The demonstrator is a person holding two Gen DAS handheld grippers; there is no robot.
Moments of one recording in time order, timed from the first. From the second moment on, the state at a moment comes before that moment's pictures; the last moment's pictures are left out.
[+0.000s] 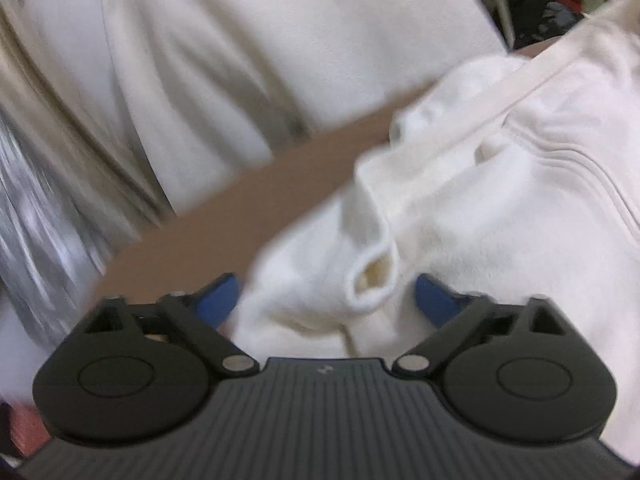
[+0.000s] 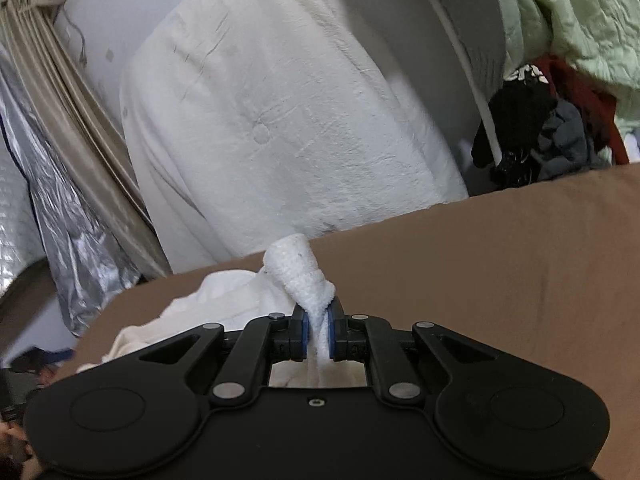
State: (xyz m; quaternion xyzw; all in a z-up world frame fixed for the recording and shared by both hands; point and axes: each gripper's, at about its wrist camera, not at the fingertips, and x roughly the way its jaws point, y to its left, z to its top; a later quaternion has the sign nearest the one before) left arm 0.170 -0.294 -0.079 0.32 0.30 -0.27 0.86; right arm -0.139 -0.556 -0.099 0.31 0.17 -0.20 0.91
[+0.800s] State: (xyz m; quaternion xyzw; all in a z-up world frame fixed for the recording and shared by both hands) left arm 0.187 -0.215 -0.069 0.16 0.41 -0.16 0.89; right arm -0.148 -0.561 -0.090 0.21 0.21 -0.40 0.87
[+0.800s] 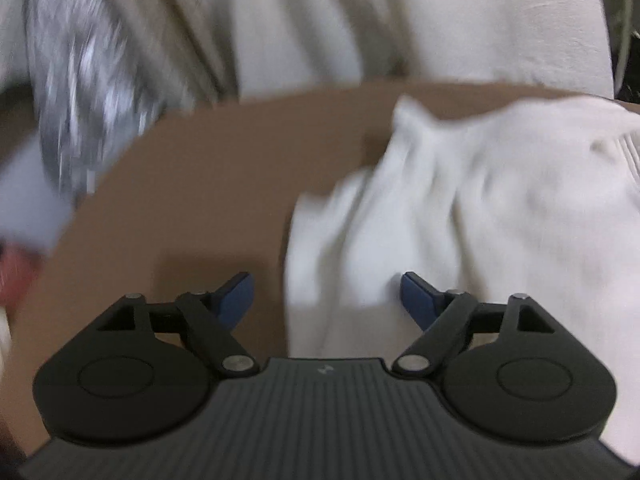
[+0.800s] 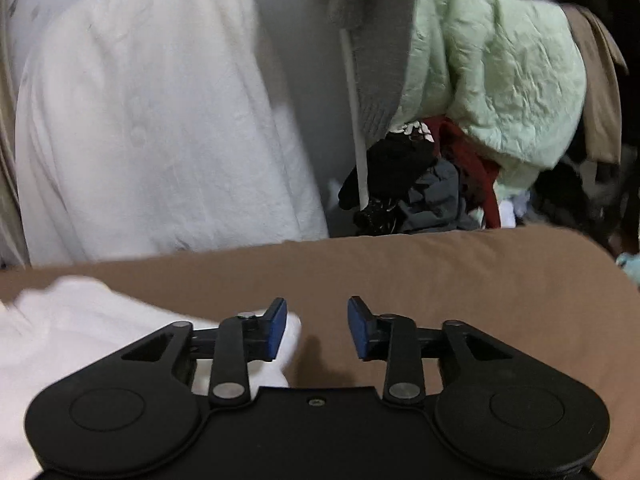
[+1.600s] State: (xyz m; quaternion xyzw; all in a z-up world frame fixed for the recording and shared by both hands) left arm 0.056 -0.059 -0.126 -0.14 0.43 -0.18 0.87; right arm -0.208 -0.425 -0.114 0.18 0.35 -0.31 0.87
